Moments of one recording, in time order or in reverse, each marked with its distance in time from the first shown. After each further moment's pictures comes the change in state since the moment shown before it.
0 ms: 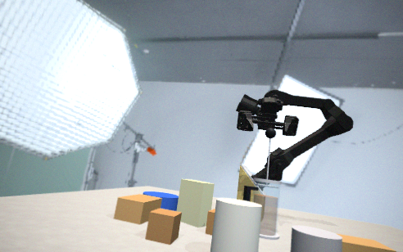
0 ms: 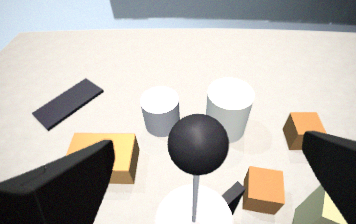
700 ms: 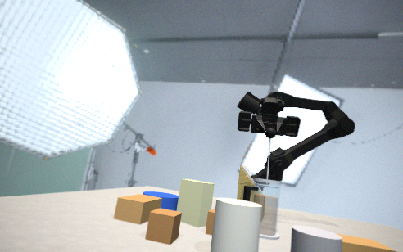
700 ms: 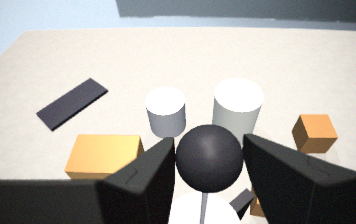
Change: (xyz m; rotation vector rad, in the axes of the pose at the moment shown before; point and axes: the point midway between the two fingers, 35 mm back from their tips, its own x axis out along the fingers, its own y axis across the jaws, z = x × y) arm 0.012 0.004 0.001 0.002 0.005 0.023
